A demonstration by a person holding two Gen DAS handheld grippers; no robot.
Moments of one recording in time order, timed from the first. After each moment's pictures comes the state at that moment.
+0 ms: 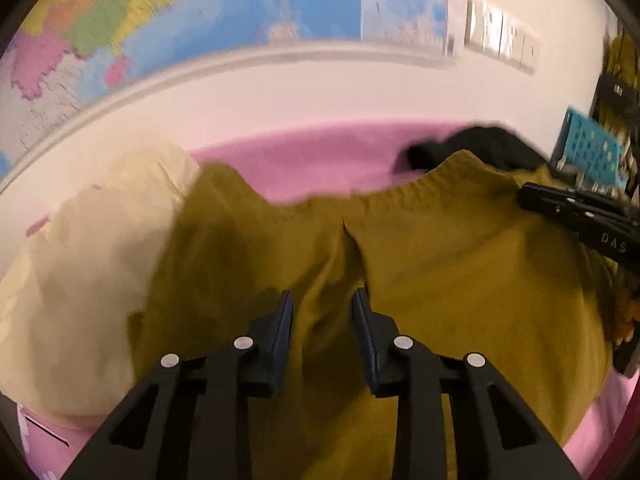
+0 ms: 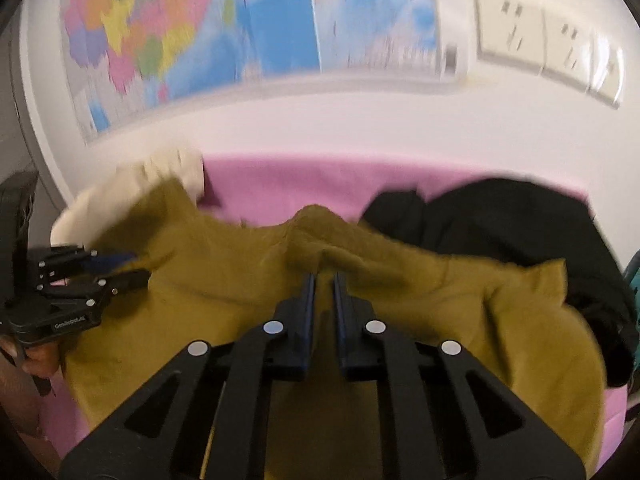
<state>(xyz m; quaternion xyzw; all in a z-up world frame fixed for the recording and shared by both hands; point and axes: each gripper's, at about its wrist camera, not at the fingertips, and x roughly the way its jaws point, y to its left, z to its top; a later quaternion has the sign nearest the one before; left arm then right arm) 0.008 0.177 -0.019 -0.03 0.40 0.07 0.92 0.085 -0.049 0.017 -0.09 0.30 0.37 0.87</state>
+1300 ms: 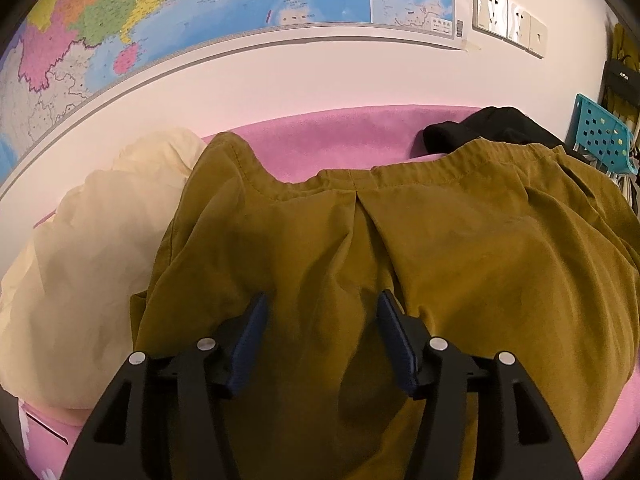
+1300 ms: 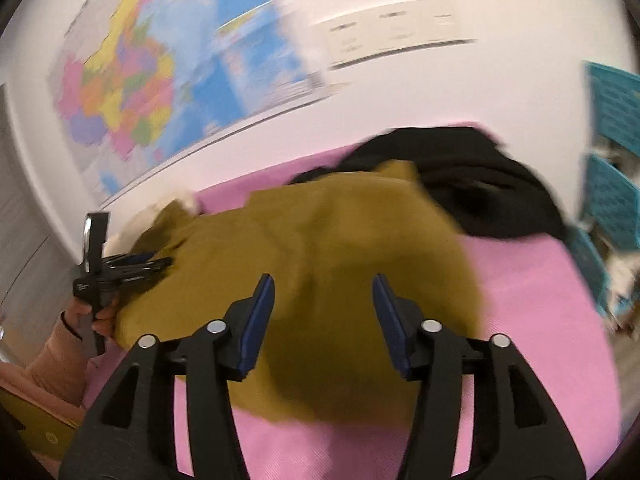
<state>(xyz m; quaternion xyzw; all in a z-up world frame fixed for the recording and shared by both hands) 0.006 0.179 -0.048 0.00 0.41 0.09 0.91 0.019 -0.267 0.017 0.04 0.31 0.33 0.89</state>
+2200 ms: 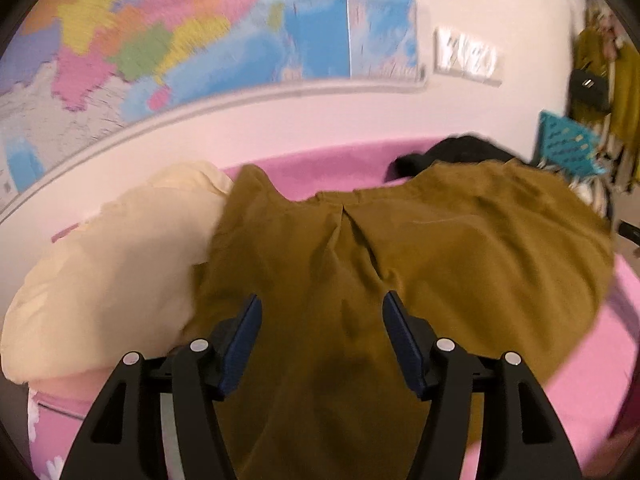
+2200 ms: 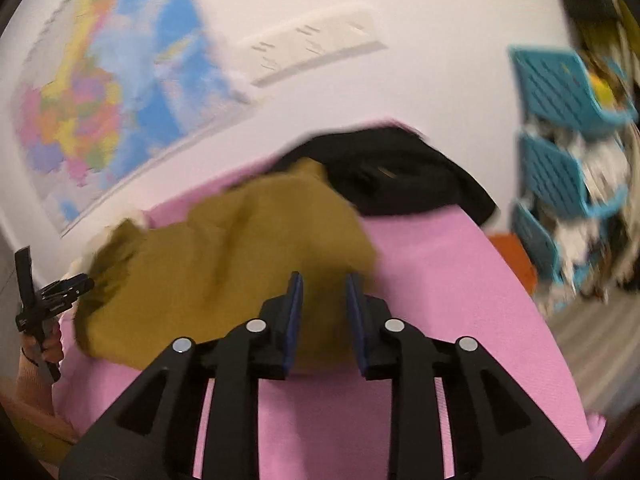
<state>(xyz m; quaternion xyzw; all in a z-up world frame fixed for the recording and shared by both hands) -0.092 0.183 -0.010 0.01 0.33 0.06 0.94 0.010 -0.296 0.018 0.05 0.29 0.28 0.91</state>
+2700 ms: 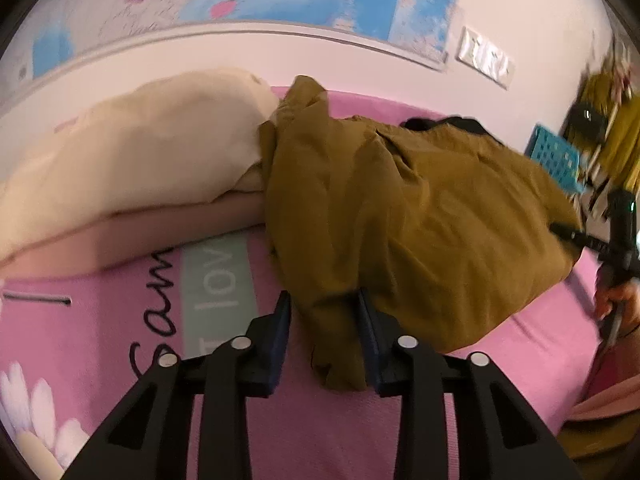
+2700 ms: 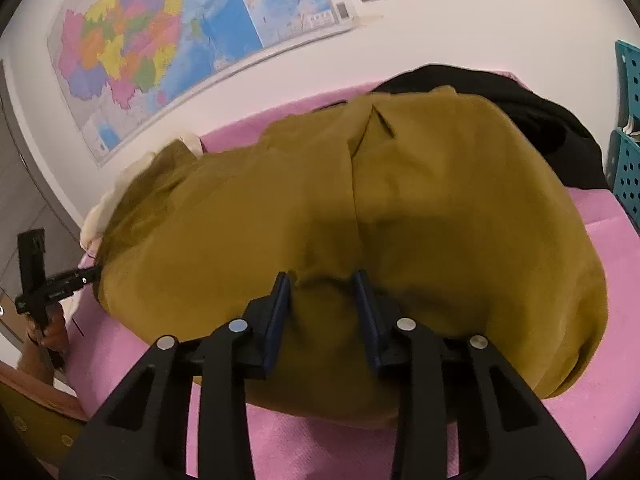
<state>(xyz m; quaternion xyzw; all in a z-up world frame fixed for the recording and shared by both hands) -0.156 0.240 -0.051 -0.11 0.39 0.03 0.91 0.020 -0.194 -0.027 0.00 0.37 0.37 0.86</state>
